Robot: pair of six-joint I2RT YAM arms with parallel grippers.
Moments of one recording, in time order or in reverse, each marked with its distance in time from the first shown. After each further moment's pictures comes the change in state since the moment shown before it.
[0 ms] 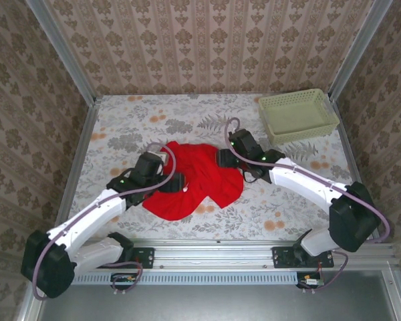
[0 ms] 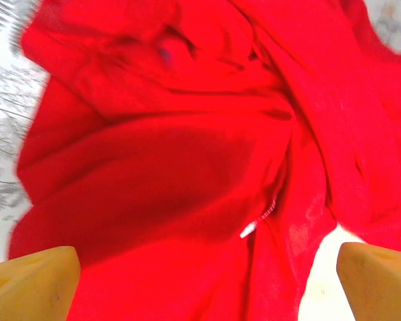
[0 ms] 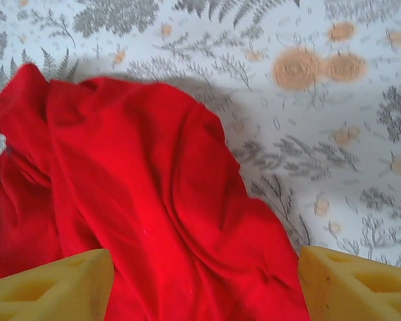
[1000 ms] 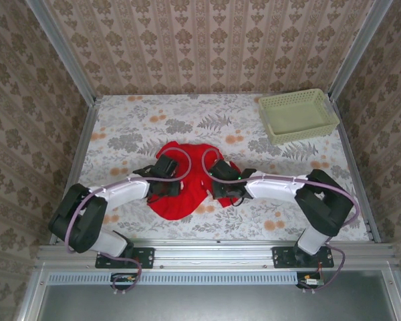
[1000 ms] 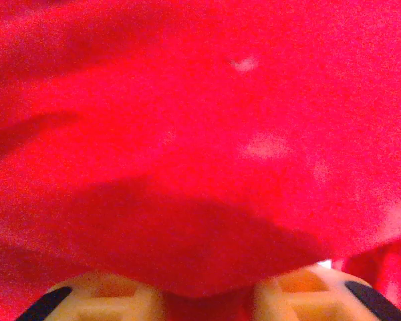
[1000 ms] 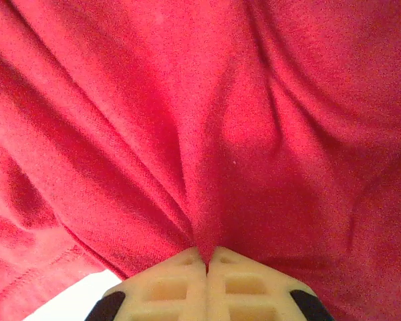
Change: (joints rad) left arm 0.026 0.380 -0.005 0.120 -0.010 -0.068; right arm 0.187 0.196 -0.103 0.042 0.008 0.138
